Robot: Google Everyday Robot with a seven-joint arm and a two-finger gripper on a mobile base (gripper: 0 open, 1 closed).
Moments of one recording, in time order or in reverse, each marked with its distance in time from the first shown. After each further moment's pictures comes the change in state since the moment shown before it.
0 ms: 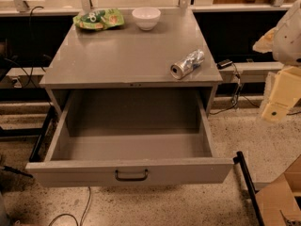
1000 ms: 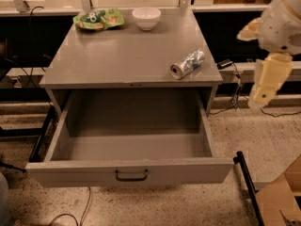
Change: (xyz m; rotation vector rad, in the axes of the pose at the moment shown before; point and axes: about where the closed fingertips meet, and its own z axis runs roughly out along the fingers) arm -0.010 -0.043 0.018 0.014 -0.033 -0.130
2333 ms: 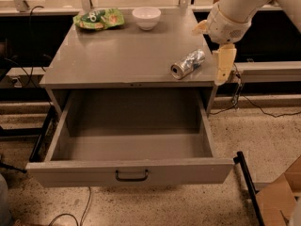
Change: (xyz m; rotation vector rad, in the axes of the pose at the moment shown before) arm -0.045 -0.110 0.107 -0.032 -0.041 -0.357
